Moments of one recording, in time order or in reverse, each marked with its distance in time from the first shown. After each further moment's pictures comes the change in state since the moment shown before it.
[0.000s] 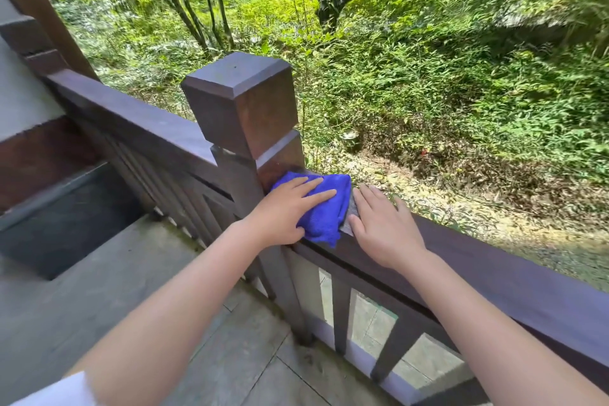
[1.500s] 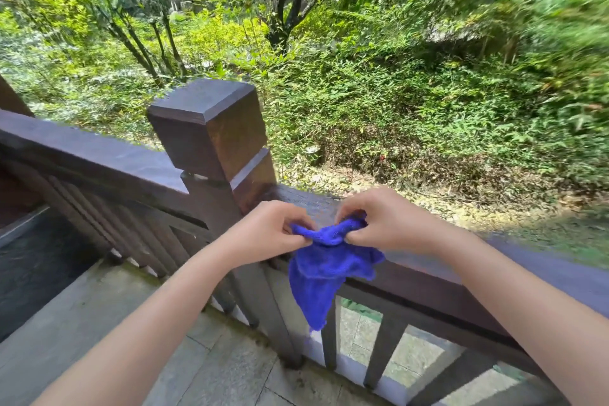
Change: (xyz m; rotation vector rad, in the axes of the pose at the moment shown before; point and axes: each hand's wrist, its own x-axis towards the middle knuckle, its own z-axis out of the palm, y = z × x) left_hand -0.033 0.037 -0.057 -0.661 0.045 0.015; right_hand -0.040 -0.014 -0.094 0.424 -0.052 -0.138
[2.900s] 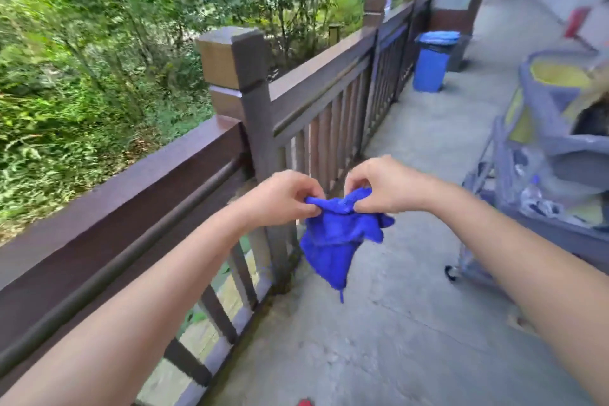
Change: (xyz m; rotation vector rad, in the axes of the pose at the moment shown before) left_hand -0.134 0.612 0.499 0.004 -0.902 1.276; right_hand -0.807 0.001 -0.079 -0.276 0.688 1.381
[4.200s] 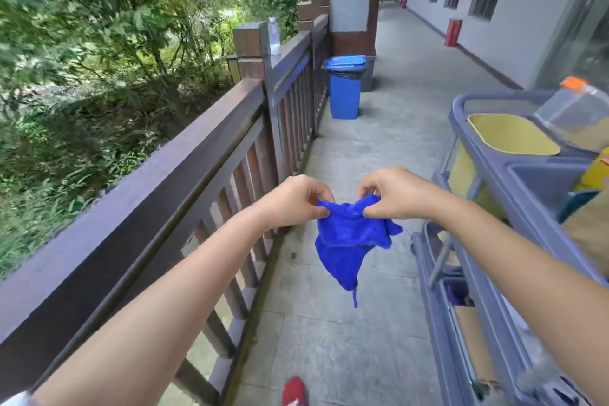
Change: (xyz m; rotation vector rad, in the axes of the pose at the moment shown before) left_hand 0.755 -0.047 0.044 -0.091 -0.222 0.166; right_hand 0.354 0.573 -0.193 0.040 0.118 0.399
